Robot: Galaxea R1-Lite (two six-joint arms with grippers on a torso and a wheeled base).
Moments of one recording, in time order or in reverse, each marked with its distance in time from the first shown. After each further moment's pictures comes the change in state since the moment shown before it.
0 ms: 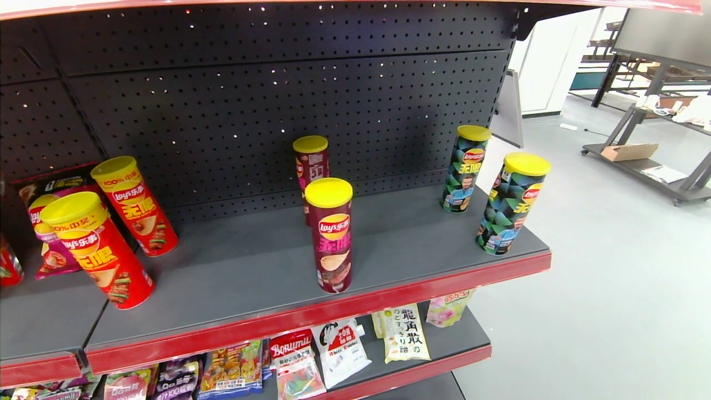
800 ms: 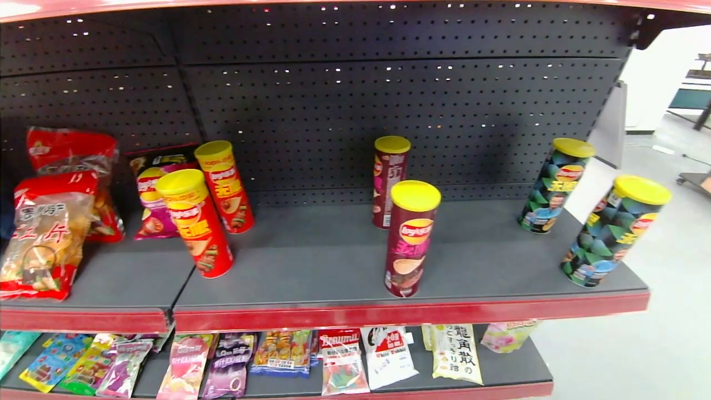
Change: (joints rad) left arm 0.005 -0.147 0.090 0.022 0.005 -0.007; right arm 0.001 0.001 0.000 0.000 0.000 0.003
